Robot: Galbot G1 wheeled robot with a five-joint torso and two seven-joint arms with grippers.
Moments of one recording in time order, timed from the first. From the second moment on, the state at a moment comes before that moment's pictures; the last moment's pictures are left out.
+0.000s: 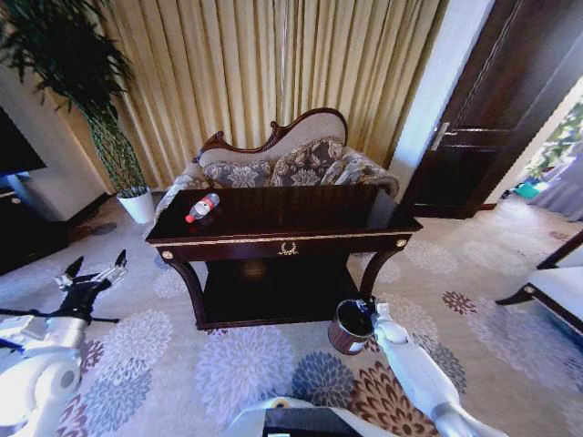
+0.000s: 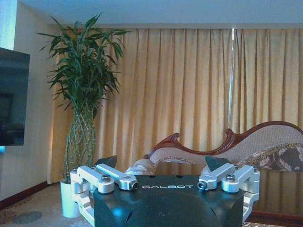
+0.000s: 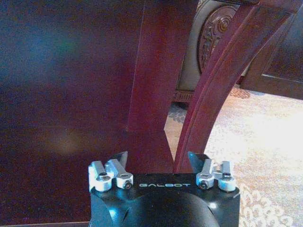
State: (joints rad) left arm 1.67 -1.11 -1.13 -2.17 -0.73 0.11 0.00; right arm -0.97 1.14 0.33 0.97 0.33 -0.03 0.05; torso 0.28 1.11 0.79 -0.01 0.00
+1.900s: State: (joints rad) left arm 1.68 -1.10 -1.14 -2.18 -0.74 0.11 0.00; right arm -1.01 1.10 0.37 1.11 0.40 -0.04 0.06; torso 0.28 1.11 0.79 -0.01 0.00
